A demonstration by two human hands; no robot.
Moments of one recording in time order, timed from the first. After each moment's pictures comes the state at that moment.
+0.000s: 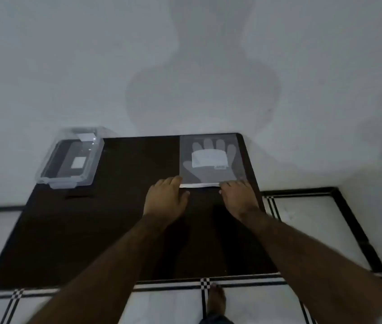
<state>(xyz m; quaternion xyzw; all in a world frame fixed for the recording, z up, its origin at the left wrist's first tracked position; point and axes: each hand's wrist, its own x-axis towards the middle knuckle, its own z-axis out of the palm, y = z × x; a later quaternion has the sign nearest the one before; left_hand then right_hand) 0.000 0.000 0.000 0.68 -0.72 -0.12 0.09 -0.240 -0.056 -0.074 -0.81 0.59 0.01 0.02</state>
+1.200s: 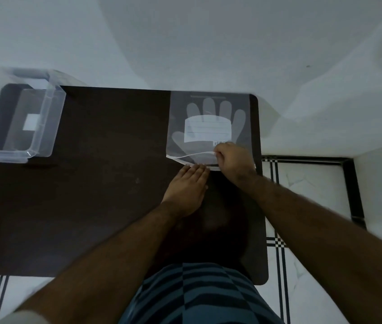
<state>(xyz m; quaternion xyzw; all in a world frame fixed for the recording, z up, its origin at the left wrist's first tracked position) -0.081 -0.106 -0.141 0.57 -0.80 -0.19 -0.02 -0.260 -0.202 -0.122 -0.79 0.57 -0.07 0.22</state>
